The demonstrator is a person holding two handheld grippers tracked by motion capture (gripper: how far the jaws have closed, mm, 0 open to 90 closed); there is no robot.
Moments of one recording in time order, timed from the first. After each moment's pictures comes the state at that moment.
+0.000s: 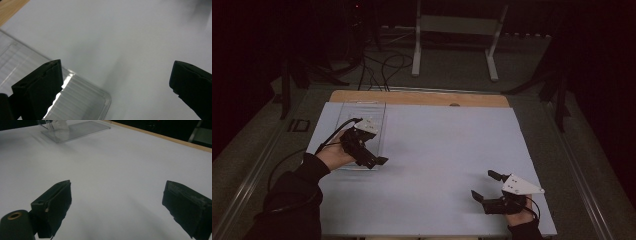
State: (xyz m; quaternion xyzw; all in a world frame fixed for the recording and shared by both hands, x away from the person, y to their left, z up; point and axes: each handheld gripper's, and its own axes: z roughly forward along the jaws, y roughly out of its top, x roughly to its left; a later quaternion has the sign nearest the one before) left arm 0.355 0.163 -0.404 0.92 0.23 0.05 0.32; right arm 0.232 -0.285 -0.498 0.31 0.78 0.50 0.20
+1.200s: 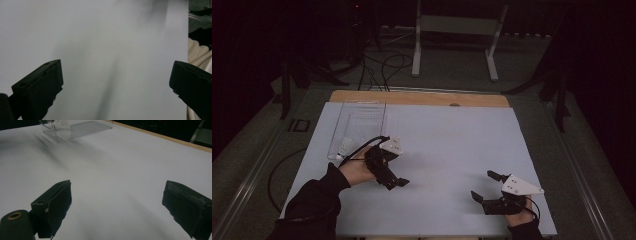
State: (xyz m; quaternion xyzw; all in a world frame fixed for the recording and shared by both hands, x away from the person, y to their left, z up) left arm 0.320 0.103 -0.425 0.93 0.14 0.00 0.34; right arm 0.231 -0.284 -0.498 0.31 0.78 0.50 0.20
